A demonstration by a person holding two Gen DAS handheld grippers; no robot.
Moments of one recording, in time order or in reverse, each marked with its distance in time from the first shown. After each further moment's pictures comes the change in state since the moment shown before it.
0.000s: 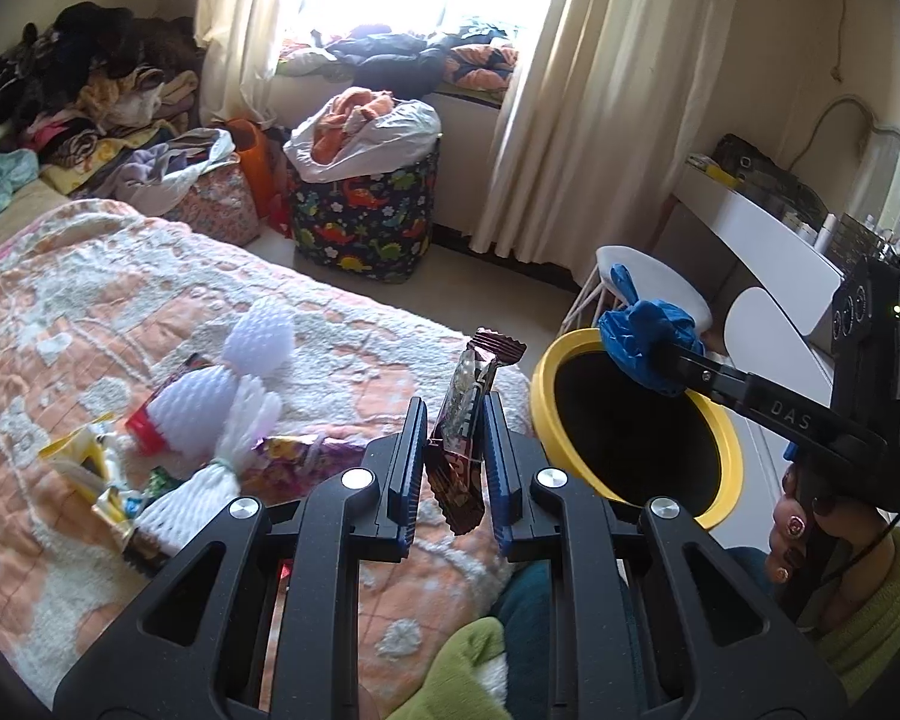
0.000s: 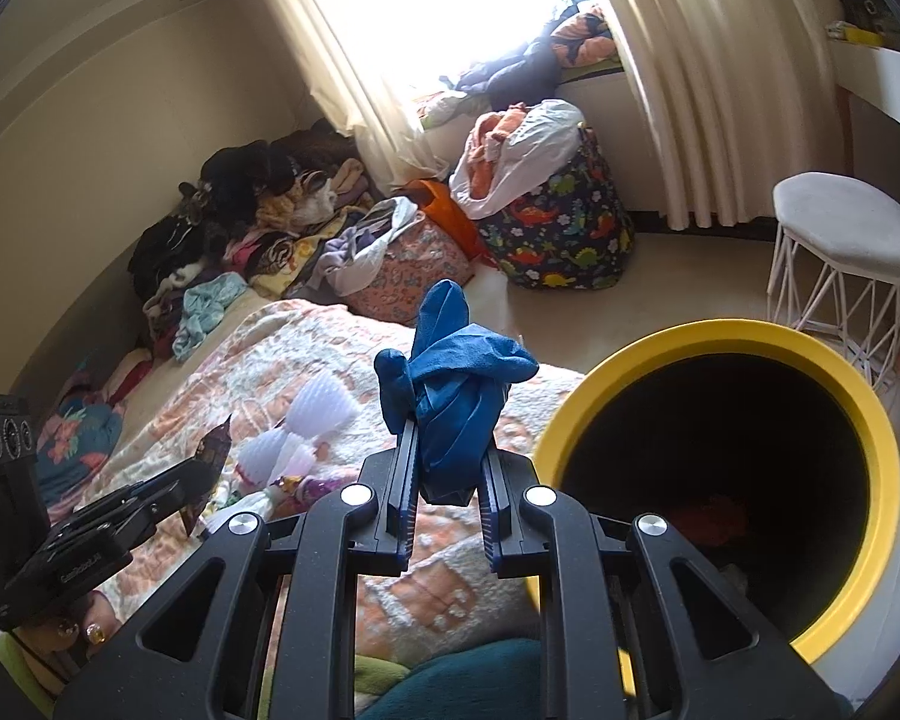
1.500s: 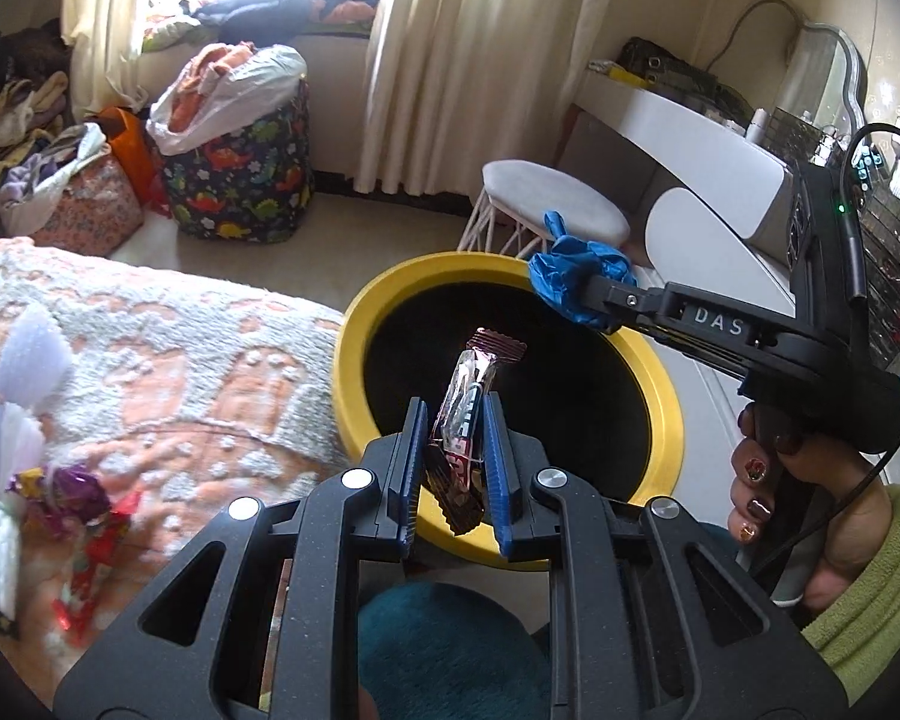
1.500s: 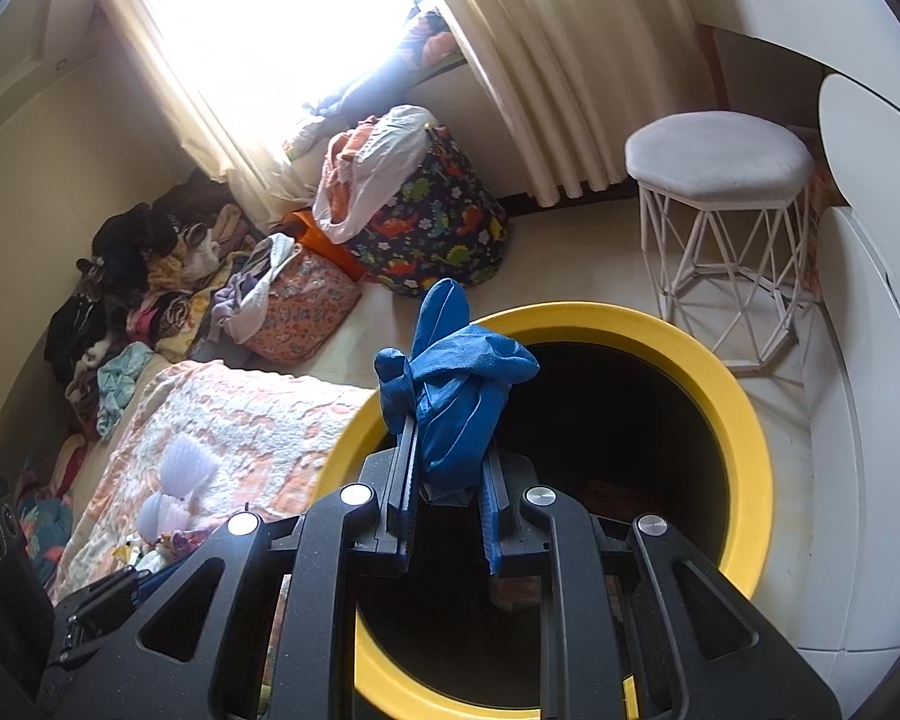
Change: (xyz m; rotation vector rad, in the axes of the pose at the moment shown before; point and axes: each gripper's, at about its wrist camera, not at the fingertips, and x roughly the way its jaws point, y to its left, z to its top) left arm 0.106 -0.106 -0.016 0.156 0.158 -0.187; right arm -0.013 -0.112 -0.005 0.224 -0.020 -0.204
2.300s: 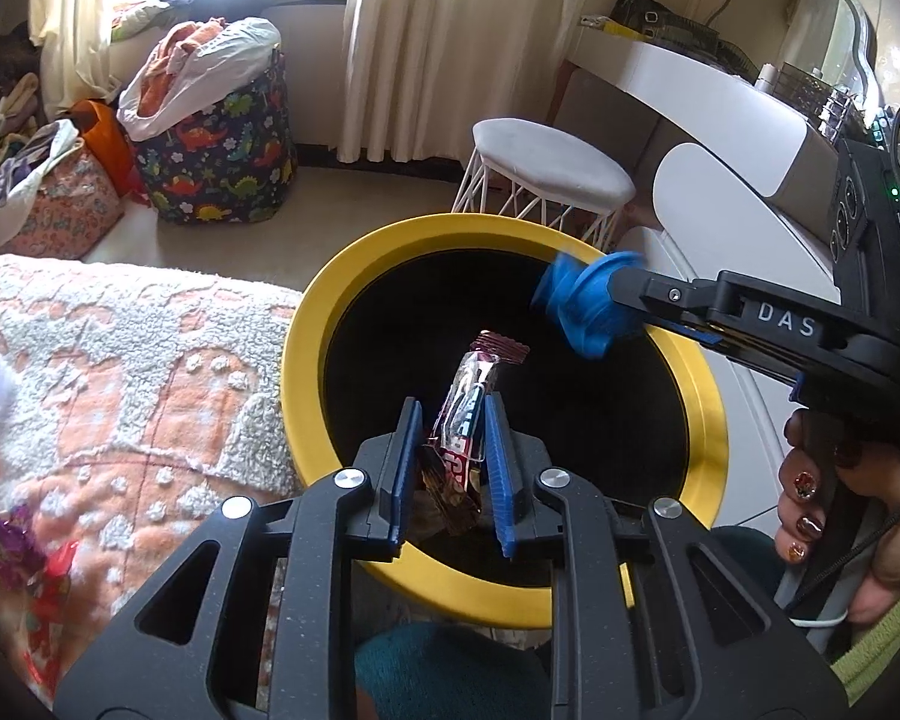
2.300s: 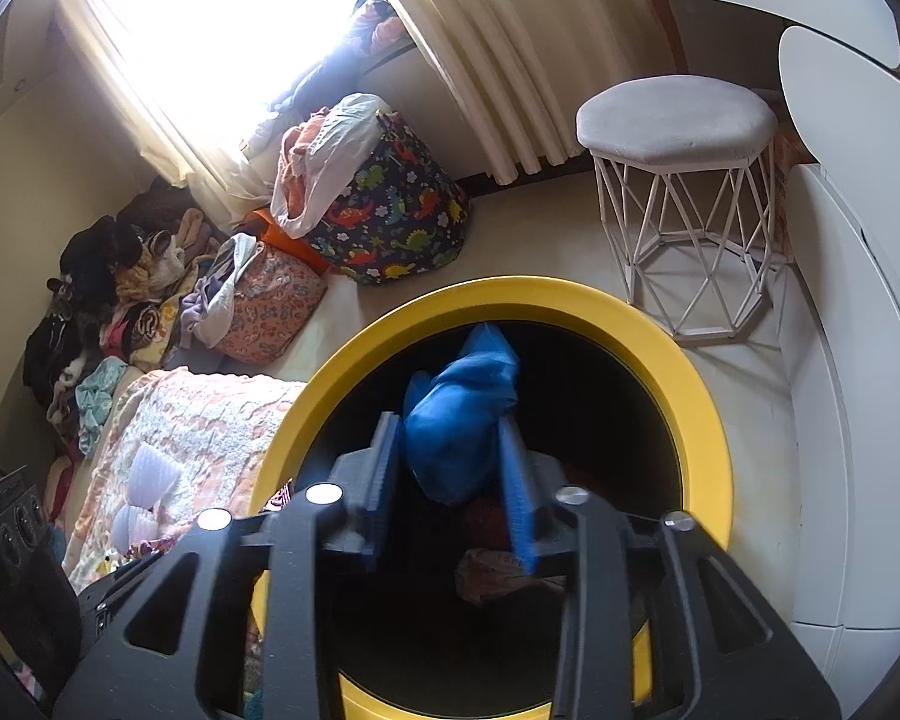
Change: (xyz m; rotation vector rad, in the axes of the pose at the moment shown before) left arm 0.059 -0.004 0.006 0.045 0.077 0.007; right arm 0.013 -0.029 -0.002 0.076 0.038 -0.059
